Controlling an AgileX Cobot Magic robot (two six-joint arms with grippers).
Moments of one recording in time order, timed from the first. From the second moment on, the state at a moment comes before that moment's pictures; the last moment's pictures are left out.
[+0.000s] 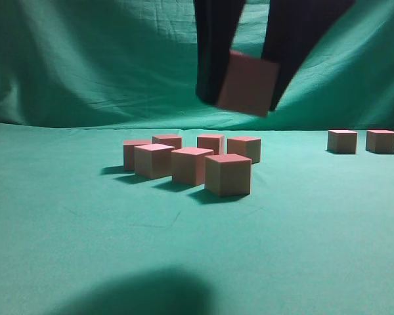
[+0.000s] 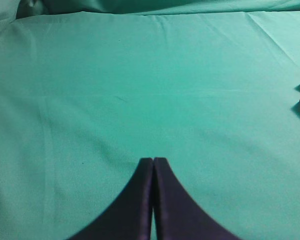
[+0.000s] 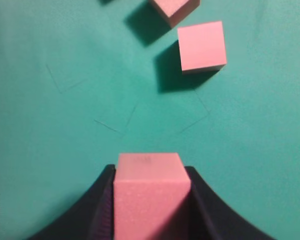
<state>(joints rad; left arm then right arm) -0.01 -0.01 0.02 0.02 0.35 0.01 1.03 1.54 -0.99 -0.13 0.80 0.75</state>
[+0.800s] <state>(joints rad) -0.01 -0.01 0.02 0.02 0.35 0.01 1.03 1.71 -0.99 -0.33 0.71 0.51</state>
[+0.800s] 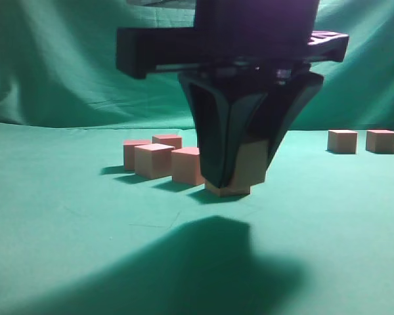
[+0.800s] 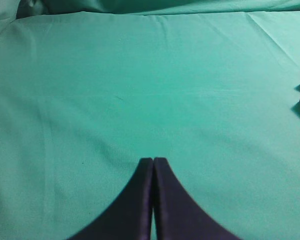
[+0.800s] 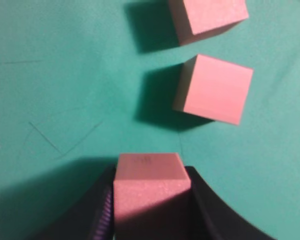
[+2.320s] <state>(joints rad) -0.01 -0.01 0.02 0.02 0.35 0.01 1.03 1.78 -0.99 -0.43 0.68 0.52</state>
